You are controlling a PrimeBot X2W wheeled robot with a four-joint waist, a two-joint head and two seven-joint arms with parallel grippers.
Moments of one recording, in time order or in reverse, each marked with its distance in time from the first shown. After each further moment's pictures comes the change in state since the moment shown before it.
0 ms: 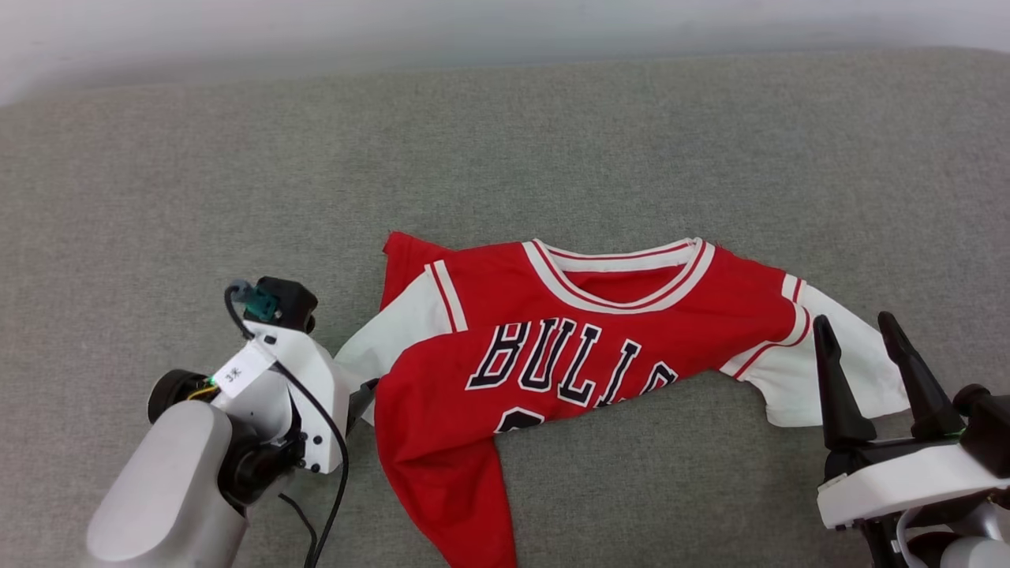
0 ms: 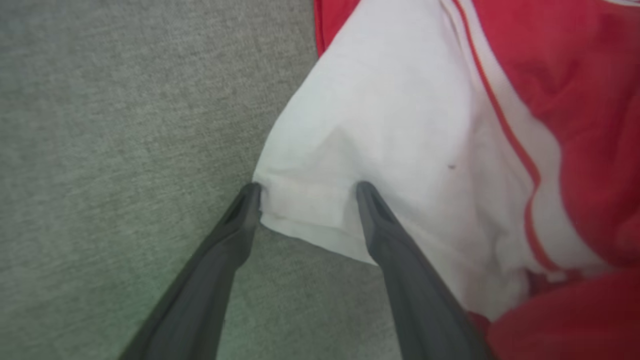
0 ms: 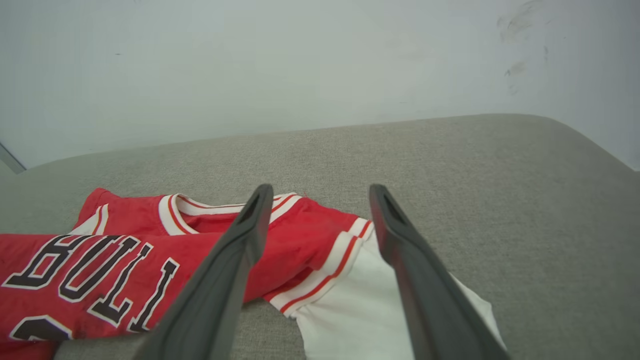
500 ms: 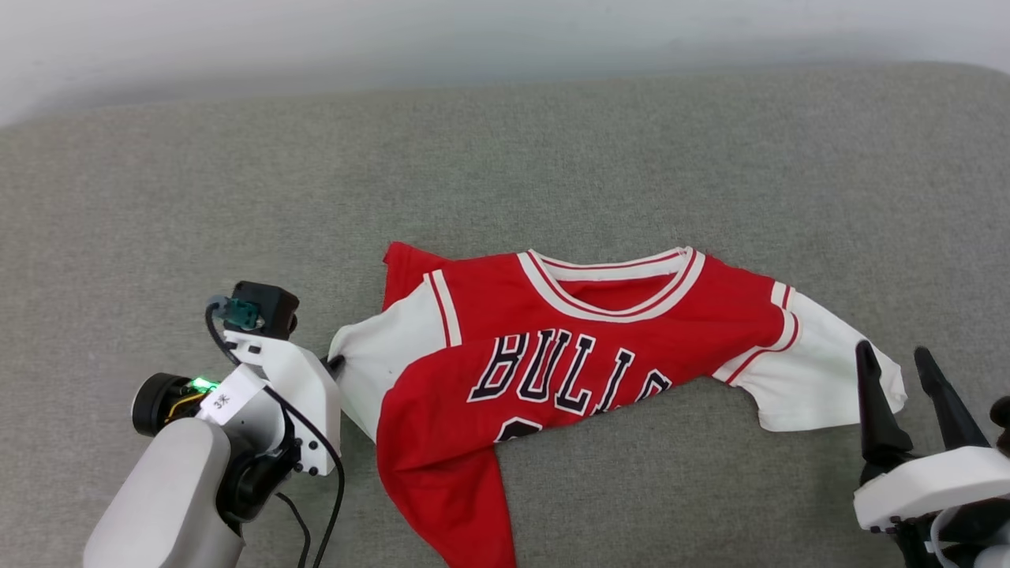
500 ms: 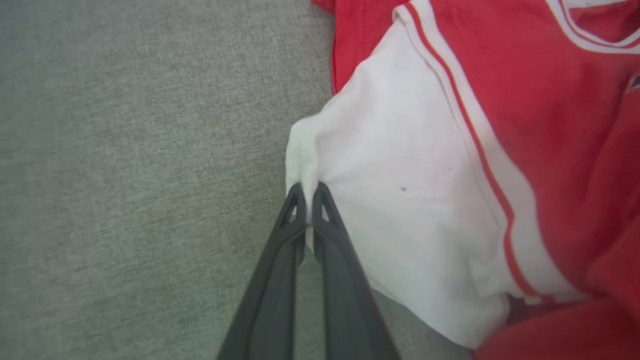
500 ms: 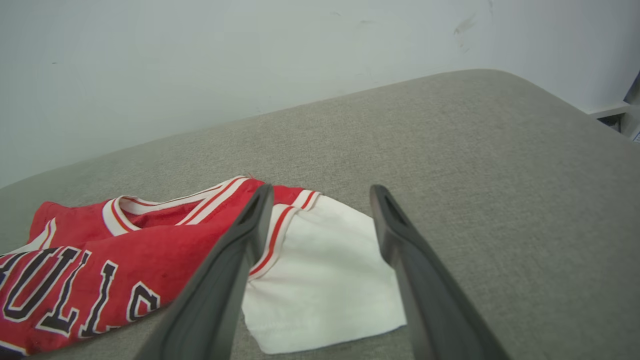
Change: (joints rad) left arm 0.024 0.019 0.005 -0.045 0.053 0.048 -0.135; right arm -0.026 0.000 -0.093 0.124 0.078 0.000 0.007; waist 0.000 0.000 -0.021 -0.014
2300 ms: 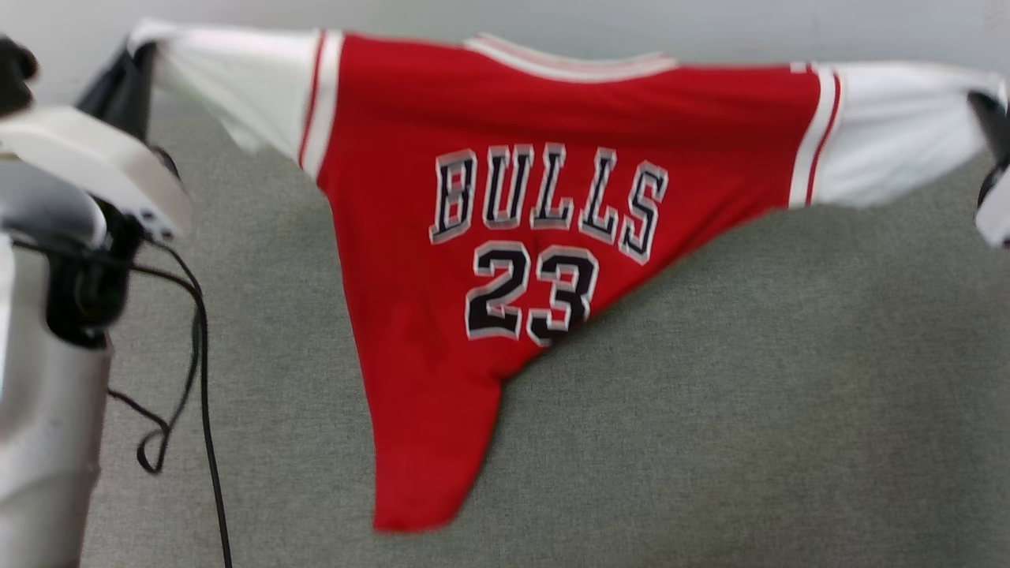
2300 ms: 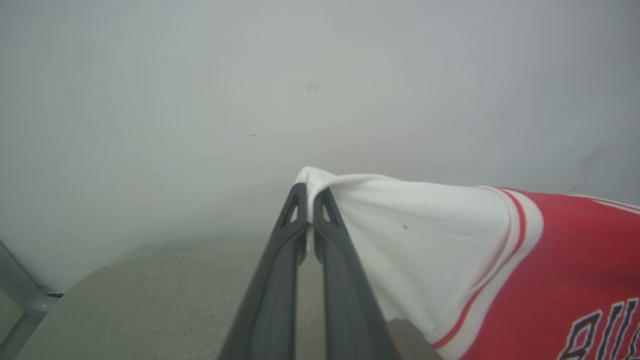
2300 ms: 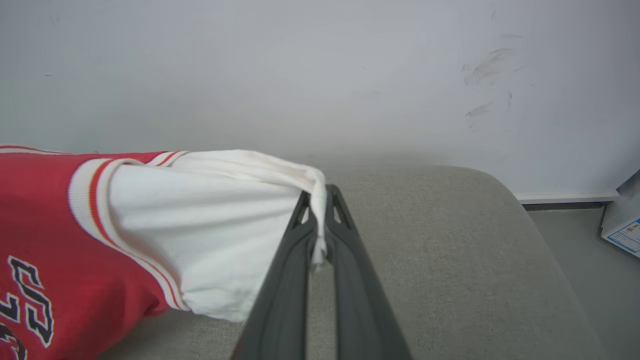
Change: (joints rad) left arm -0.263 0.068 0.225 -0.097 -0.016 0.078 -0.336; right arm -0.614 -0.270 0.015 0.240 0.091 0.000 0.584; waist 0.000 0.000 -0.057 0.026
